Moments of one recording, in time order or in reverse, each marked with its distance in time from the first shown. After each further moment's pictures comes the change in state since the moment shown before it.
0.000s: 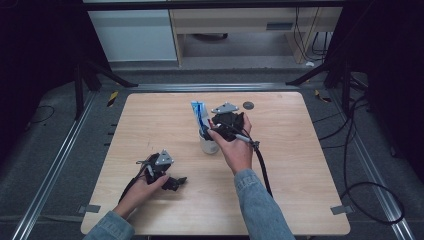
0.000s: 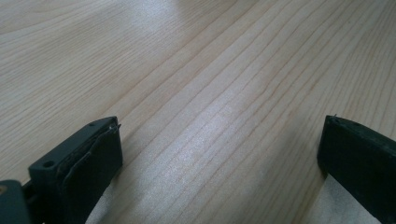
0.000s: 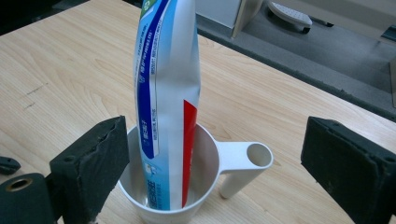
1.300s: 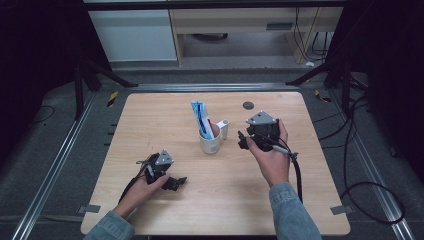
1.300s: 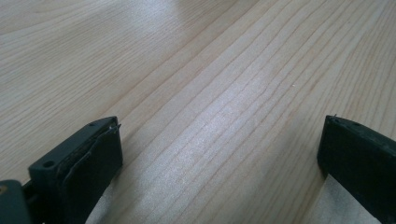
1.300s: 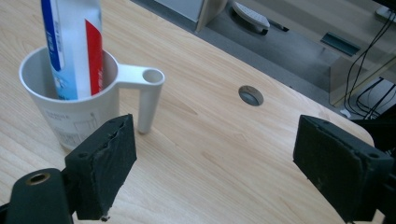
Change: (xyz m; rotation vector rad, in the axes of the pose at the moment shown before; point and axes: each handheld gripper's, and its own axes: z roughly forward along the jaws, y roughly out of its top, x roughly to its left) left arm 0.000 0.000 0.000 0.003 -0.001 0.000; right arm -0.061 -0.049 -0.062 0.005 -0.134 -0.080
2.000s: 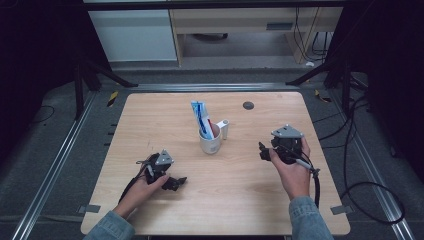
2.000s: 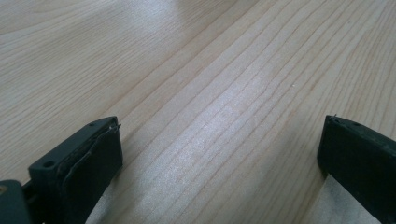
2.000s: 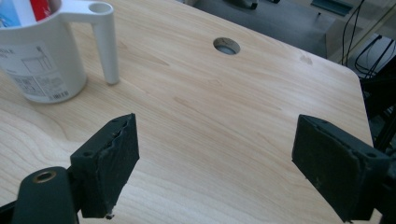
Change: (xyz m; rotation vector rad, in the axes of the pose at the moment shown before) left arm 0.000 0.000 0.000 0.000 0.000 0.000; right arm -0.034 -0.061 -0.018 0.048 -0.019 0.122
